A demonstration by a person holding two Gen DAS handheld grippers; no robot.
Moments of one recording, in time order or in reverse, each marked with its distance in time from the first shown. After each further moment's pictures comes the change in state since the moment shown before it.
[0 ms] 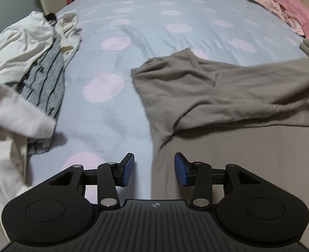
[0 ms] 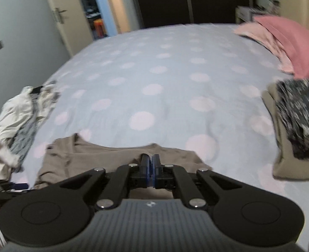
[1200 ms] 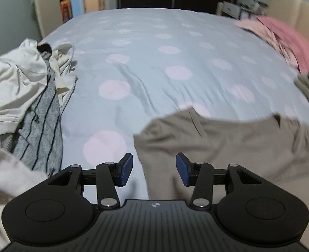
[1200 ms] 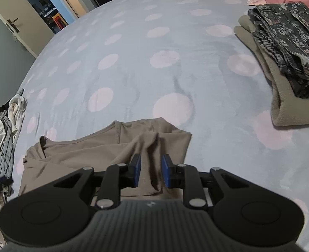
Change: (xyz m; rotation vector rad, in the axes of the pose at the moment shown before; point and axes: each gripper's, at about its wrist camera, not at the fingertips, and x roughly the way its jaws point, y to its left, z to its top) left arm 0.005 0.036 0.074 -0.070 -0.114 -0.075; right arm 0.059 -0.057 -0.010 0.276 0.160 -0.030
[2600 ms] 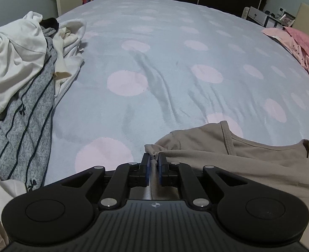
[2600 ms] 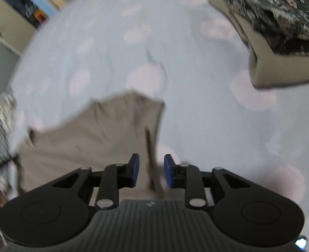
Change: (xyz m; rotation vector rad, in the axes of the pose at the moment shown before) left arm 0.059 0.020 0.013 -0.119 0.032 0.046; right arm 0.003 -0.043 -0.016 0.141 0.088 0.011
